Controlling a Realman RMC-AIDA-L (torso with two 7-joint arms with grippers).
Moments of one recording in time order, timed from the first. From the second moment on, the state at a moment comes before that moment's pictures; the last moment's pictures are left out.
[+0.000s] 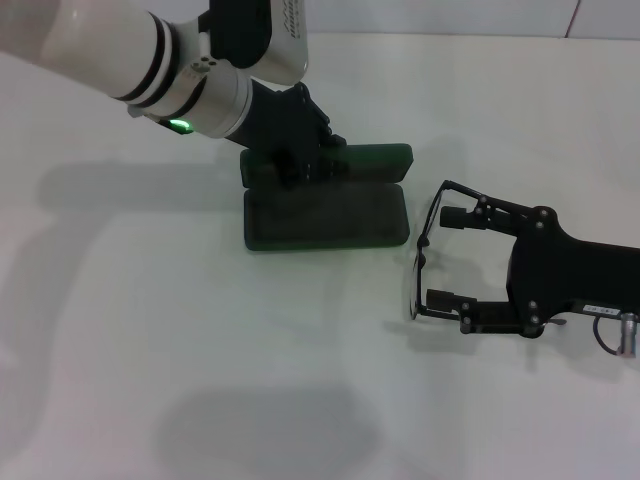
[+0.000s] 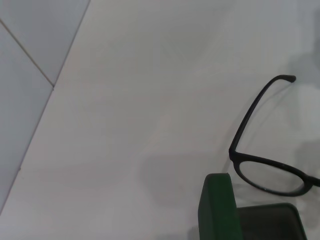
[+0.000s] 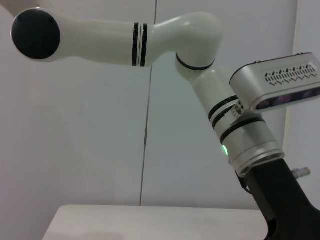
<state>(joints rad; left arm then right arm) -0.78 -2.09 1.24 0.94 2.33 1.22 -1.56 0.54 1.92 -1.73 -0.34 -0.87 -1.52 0.69</state>
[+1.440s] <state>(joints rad) -0.34 -2.09 1.10 0.44 1.12 1.51 -0.97 0.83 1.96 -1.32 -1.13 -2.20 -1.57 1.26</state>
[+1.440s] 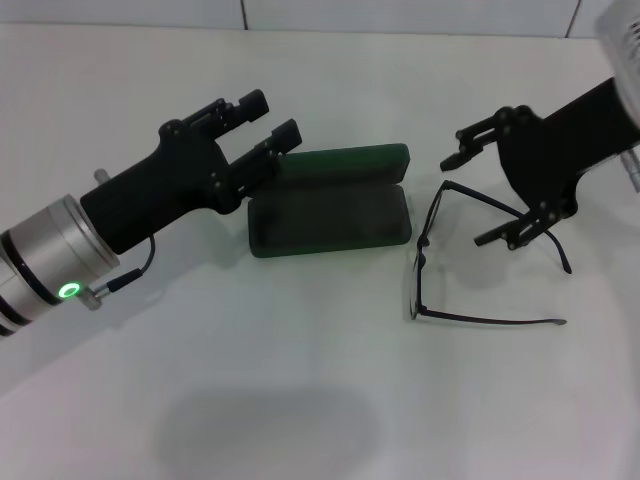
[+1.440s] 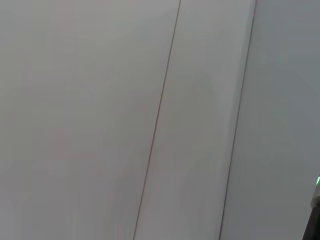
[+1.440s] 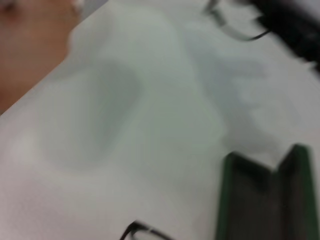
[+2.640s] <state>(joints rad) -0.36 -2.09 1.10 0.34 1.08 1.52 -0.94 0.91 2.03 -1.64 -1.16 -2.40 -1.46 1.22</state>
